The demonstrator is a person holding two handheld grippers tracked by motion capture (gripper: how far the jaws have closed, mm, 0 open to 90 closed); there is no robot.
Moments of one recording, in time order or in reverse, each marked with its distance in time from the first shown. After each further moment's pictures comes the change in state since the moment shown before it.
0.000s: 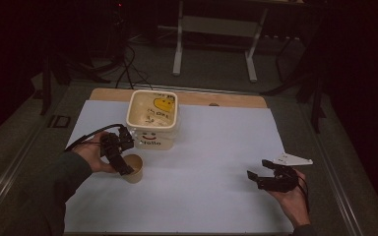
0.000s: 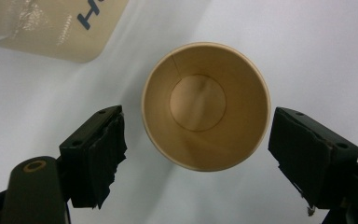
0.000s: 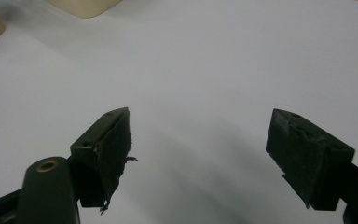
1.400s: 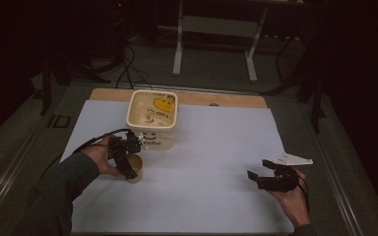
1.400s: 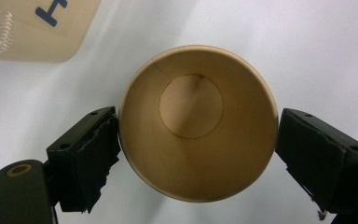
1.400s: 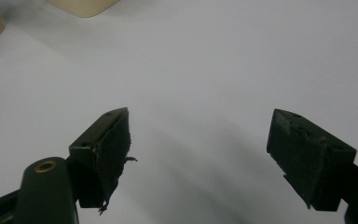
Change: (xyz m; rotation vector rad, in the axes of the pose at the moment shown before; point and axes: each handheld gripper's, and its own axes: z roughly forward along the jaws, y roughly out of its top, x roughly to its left) left arm -0.003 0.010 0.024 0.071 -0.026 0.016; right arm -0.001 0.000 0.000 0.004 0.001 0.002
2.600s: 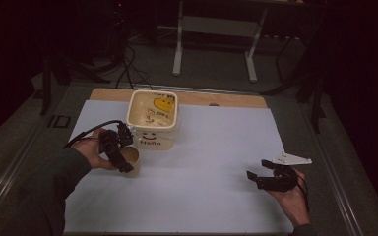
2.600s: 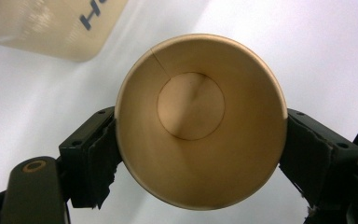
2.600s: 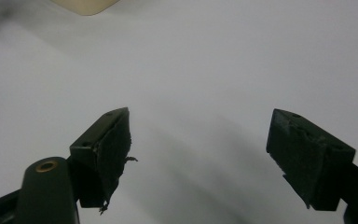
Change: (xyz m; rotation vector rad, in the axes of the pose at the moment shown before) left arm 0.009 -0.011 -0.037 -0.077 -0.011 -0.039; right arm 0.000 0.001 0.002 0.005 0.008 -0.004
